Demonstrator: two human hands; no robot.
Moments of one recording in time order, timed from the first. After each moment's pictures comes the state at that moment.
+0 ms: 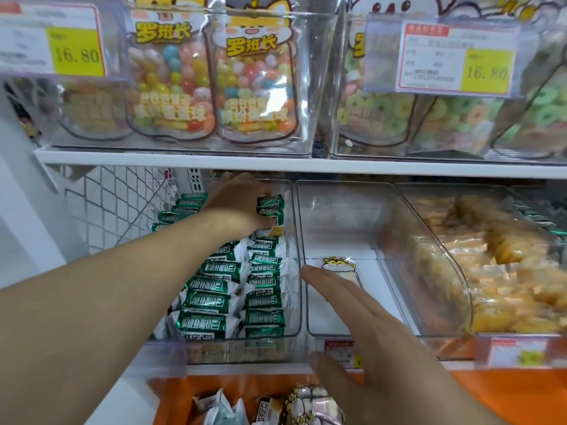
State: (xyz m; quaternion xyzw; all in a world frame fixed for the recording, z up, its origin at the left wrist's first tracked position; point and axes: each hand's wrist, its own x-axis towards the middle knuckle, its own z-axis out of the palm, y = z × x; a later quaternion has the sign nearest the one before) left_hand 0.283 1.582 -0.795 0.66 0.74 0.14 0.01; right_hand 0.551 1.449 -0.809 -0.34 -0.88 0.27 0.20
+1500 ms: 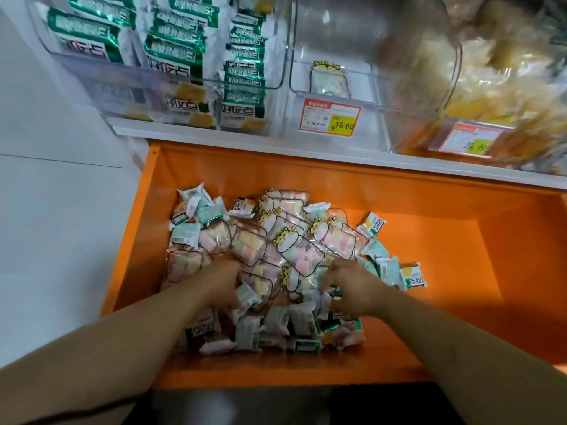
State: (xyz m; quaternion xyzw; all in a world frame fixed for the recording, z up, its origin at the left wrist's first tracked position) left_hand 0.406 1.283 -1.084 0.58 0.67 -0.14 0.44; right_hand 0.700 1.365 -1.057 -0.41 -0.83 0.26 -0.26
